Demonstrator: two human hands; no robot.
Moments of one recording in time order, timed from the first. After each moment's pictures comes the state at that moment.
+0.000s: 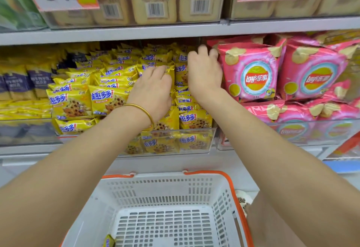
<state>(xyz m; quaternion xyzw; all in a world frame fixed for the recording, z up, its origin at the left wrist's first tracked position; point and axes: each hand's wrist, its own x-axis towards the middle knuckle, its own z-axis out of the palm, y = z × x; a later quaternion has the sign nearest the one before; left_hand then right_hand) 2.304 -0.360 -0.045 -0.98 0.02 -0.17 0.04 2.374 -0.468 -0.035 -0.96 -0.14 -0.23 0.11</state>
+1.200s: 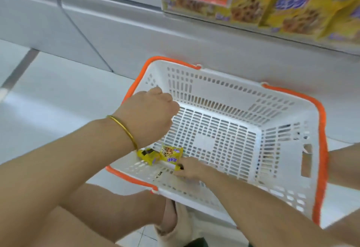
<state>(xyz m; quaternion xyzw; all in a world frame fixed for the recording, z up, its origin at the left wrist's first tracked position) 2.090 -0.256 -0.222 -0.98 0.03 0.18 0.05 2.103 -0.405 -0.467 -0.73 -0.37 0.58 0.03</state>
